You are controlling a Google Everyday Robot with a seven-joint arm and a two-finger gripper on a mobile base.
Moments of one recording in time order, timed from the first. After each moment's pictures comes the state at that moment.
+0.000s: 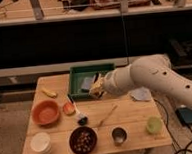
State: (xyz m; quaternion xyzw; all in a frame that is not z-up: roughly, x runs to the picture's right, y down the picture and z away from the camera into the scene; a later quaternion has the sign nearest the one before) arm 0.008 0.038 0.592 0.04 -0.34 -0.43 0.84
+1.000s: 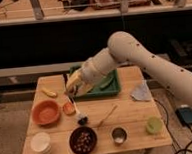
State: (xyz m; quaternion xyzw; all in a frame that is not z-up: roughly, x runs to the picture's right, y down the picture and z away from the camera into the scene) arm -0.114 0.016 0.569 0.04 -0.54 -0.51 0.67
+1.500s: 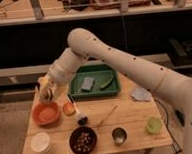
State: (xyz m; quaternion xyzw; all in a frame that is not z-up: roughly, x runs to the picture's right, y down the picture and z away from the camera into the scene) arm -0.218 0.035 0.581 -0.02 -0.58 -0.56 0.59
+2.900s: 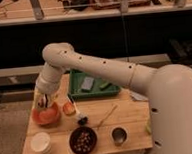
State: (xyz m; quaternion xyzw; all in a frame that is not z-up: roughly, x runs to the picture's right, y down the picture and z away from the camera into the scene) arm -0.252 0.072 0.653 -0.08 -0.51 -0.61 0.60
